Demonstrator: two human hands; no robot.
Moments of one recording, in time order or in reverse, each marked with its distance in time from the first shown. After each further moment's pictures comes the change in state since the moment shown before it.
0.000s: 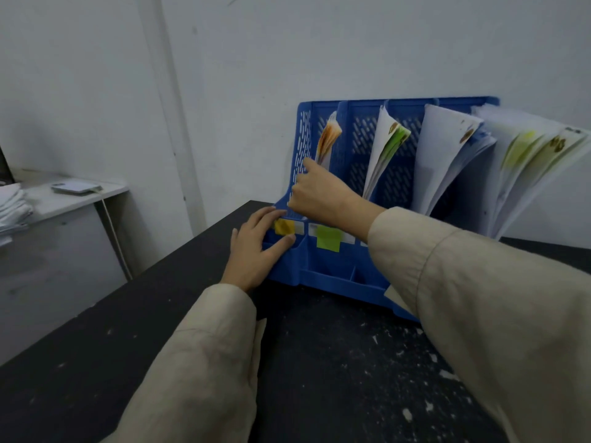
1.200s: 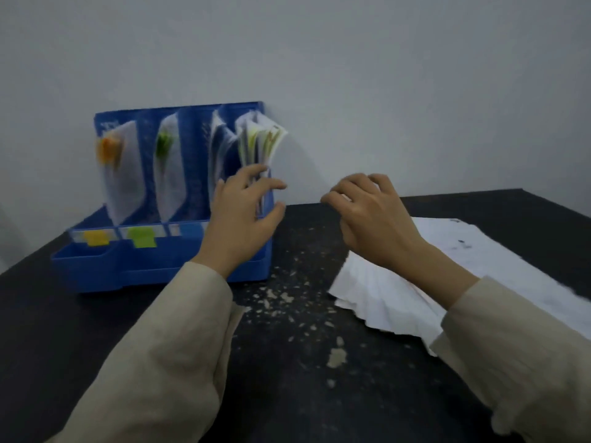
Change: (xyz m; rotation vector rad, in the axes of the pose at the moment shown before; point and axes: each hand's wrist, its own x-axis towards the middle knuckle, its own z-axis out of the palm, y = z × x) left_hand -0.037 0.245 0.100 -0.029 -0.143 0.488; right_hand -0.355 0.007 0.031 0.341 0.237 0.796
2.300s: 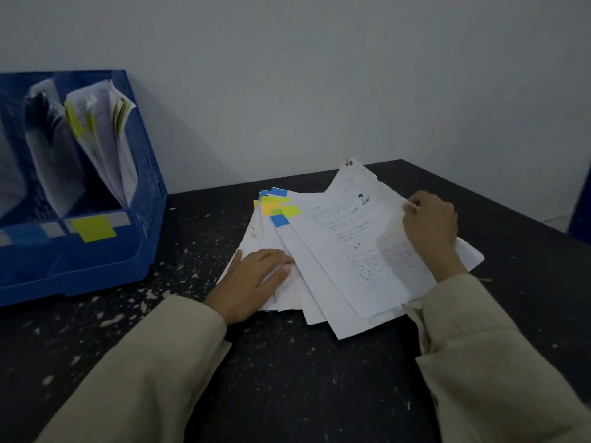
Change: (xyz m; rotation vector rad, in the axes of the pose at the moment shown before) left_hand -0.057 0.076 0.155 -0.271 -0.669 0.019; right_hand -0.163 0.155 -0.028 0.081 -0.131 1.253
